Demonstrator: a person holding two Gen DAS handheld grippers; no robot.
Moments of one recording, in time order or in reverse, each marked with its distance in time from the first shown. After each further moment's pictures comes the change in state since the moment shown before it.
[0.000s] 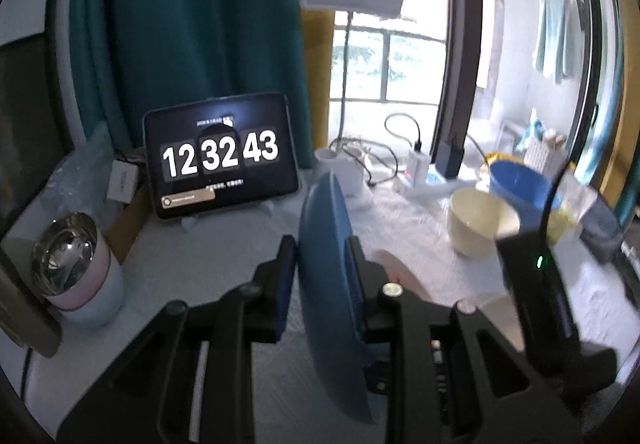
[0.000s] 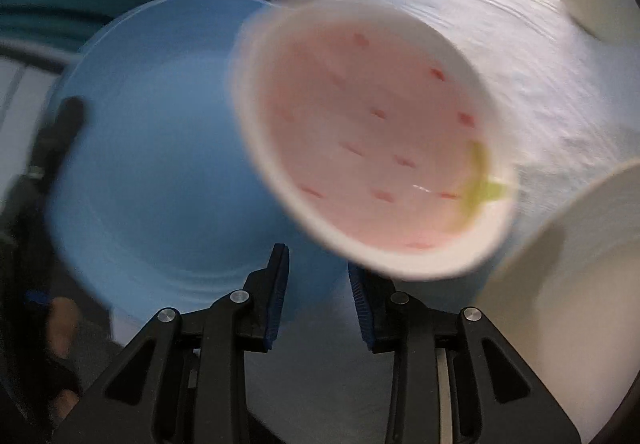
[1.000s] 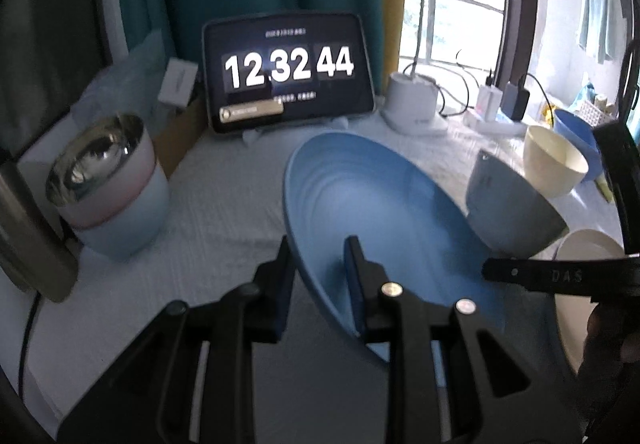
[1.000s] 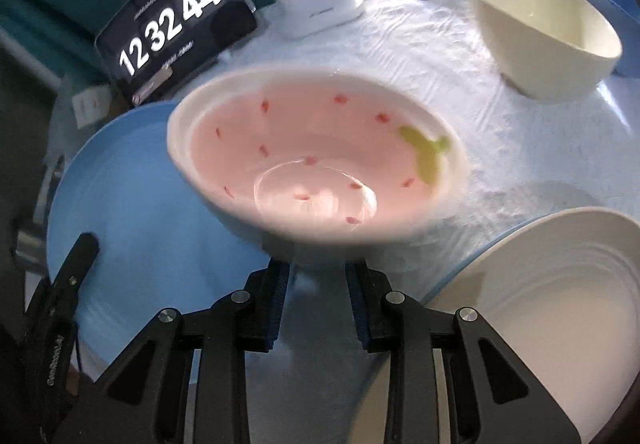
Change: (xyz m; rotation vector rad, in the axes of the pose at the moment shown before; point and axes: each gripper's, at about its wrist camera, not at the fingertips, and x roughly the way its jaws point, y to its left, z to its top) left arm 0.031 0.065 -0.072 -0.078 0.164 0.103; right arm 0.022 -0.005 0.016 -0.019 -0.110 -0.400
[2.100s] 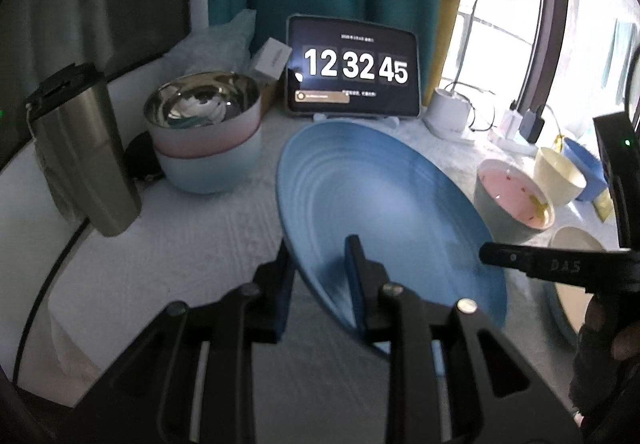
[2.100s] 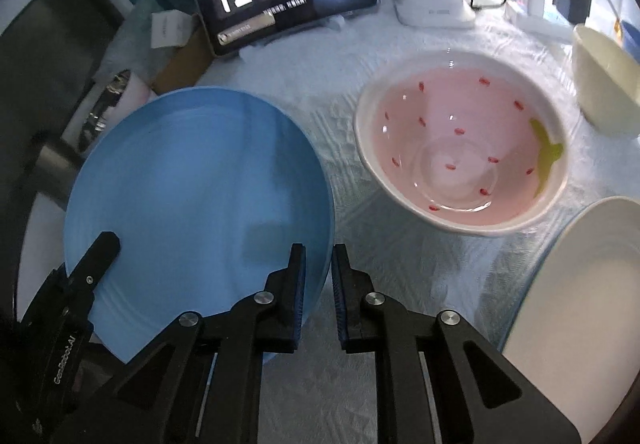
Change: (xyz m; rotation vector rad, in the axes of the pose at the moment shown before) left arm -0.067 0.066 -0.044 -0.144 -0.038 0.037; right arm -0.014 0.082 -0.034 -0.208 -0.037 0.051
